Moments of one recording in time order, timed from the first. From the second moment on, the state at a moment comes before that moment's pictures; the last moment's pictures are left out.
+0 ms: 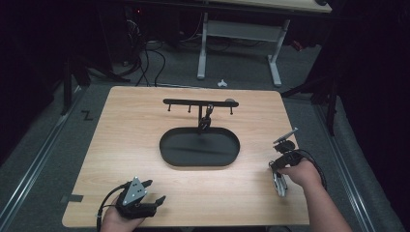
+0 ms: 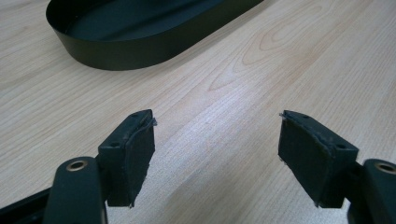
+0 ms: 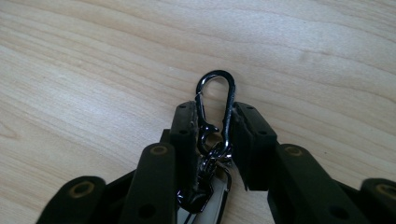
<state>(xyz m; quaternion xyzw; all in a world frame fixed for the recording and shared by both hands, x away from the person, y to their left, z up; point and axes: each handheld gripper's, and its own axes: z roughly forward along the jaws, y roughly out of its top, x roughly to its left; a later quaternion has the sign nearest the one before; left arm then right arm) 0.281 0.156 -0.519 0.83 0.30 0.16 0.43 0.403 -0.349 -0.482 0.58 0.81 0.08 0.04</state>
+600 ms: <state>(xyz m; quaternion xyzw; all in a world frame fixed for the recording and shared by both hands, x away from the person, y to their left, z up) 0.280 0.155 -0.519 0.83 0.30 0.16 0.43 0.401 -0.330 -0.482 0.54 0.83 0.07 0.05</state>
